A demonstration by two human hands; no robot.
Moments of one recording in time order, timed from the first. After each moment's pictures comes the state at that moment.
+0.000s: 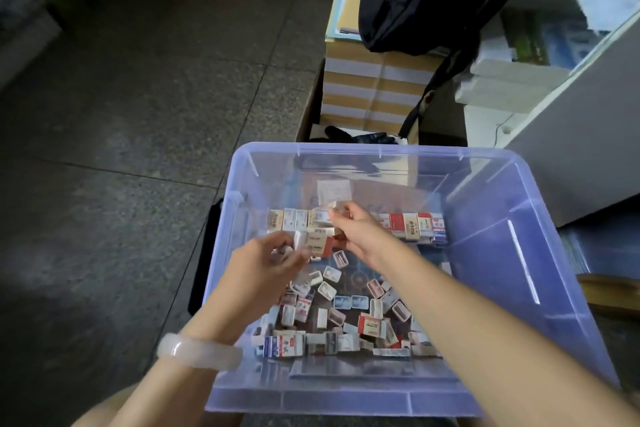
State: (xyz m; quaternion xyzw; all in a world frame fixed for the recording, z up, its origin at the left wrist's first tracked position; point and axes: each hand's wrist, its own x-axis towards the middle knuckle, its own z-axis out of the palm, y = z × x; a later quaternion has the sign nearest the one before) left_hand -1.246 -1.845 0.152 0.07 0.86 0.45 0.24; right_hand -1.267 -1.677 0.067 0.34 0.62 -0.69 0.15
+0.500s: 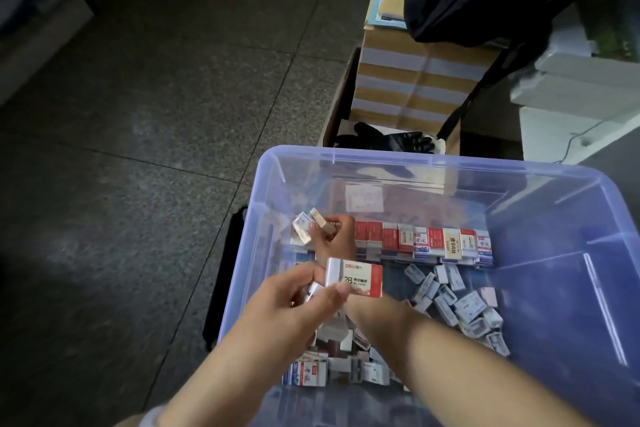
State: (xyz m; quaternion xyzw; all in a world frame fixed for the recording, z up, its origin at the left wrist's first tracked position) left_hand -1.239 -1.852 0.171 -0.04 0.69 0.62 0.36; right_hand -1.294 -1.760 0.005 0.34 0.70 -0.62 -0.07
